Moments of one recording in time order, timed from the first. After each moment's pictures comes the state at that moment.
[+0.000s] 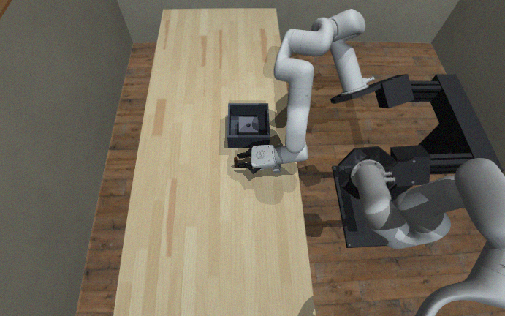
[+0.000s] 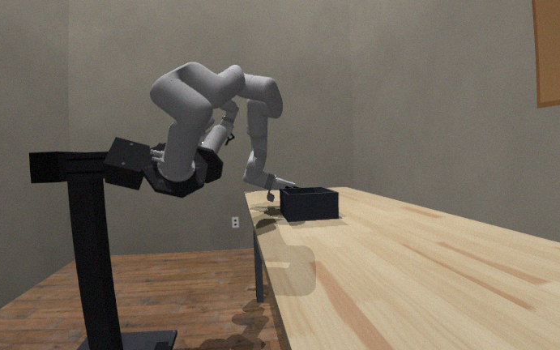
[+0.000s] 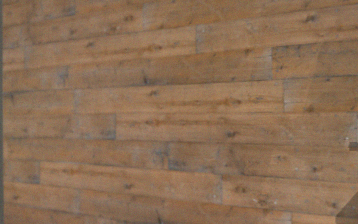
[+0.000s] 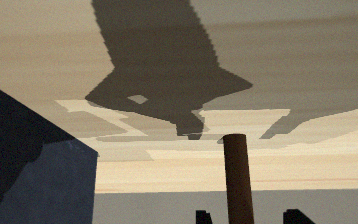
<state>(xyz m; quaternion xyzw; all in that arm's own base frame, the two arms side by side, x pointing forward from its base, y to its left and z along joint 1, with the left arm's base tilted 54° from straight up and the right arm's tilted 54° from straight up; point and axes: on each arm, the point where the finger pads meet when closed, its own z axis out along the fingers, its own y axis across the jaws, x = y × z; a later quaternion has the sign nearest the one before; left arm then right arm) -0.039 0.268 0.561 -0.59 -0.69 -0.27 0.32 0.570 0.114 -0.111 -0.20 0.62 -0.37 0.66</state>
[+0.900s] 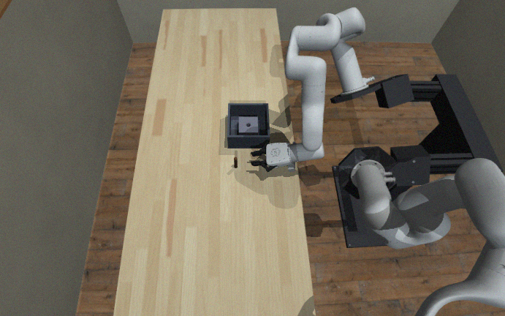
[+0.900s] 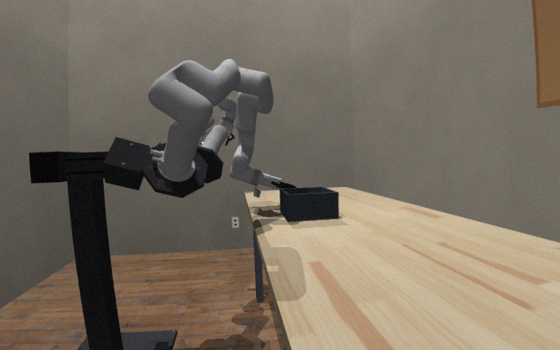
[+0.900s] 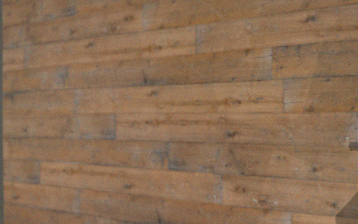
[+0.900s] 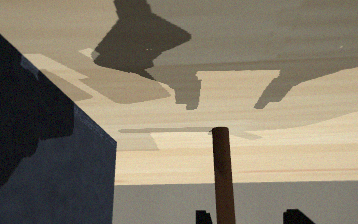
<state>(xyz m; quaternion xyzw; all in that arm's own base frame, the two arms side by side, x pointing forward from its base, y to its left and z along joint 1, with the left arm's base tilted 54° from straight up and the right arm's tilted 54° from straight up) -0.039 0.268 0.561 -0.59 -0.69 -0.27 0.32 0.507 0.126 -0.120 -0.20 0.62 -0.37 0.66</state>
